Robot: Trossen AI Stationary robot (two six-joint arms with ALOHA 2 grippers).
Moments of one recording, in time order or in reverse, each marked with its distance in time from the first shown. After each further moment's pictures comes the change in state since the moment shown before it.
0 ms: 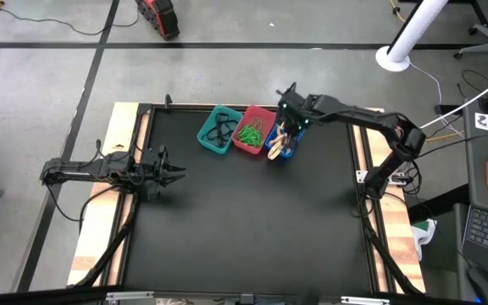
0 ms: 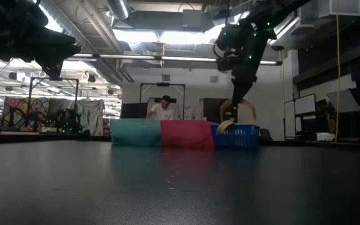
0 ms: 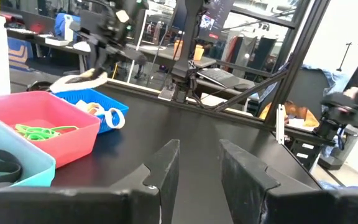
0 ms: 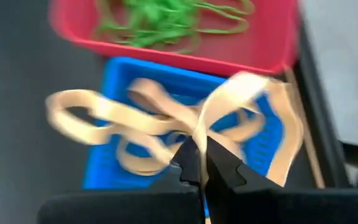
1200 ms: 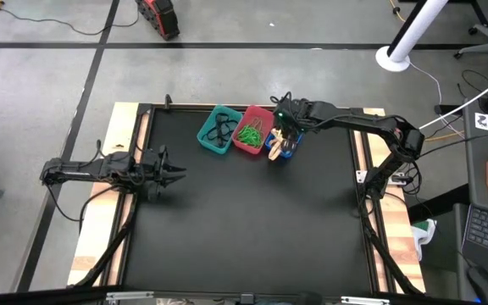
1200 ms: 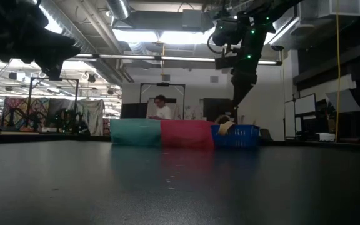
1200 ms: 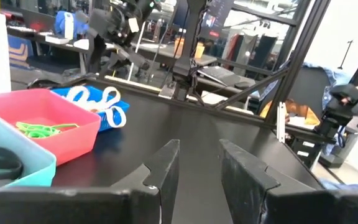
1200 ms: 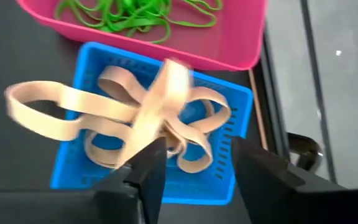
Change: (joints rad) left arm 0.000 0.000 0.000 -0.007 0.000 0.000; right arm 0.112 0.002 0.000 -0.011 0.249 -0.008
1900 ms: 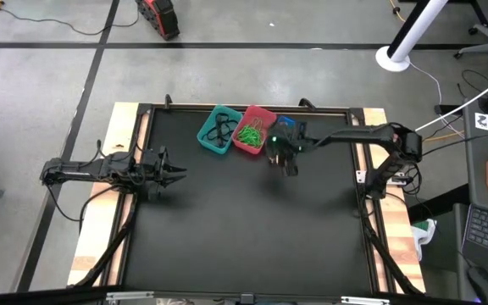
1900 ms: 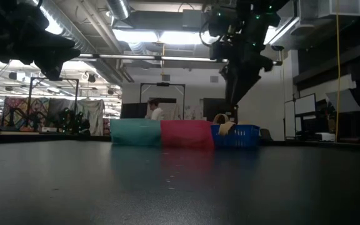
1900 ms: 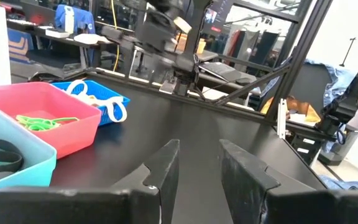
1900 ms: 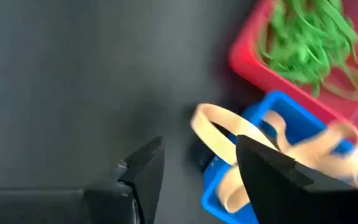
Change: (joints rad) left arm 0.000 0.000 0.000 -0.021 0.000 -0.012; right arm 0.179 0.000 -0.014 -0.024 -0.267 -0.089
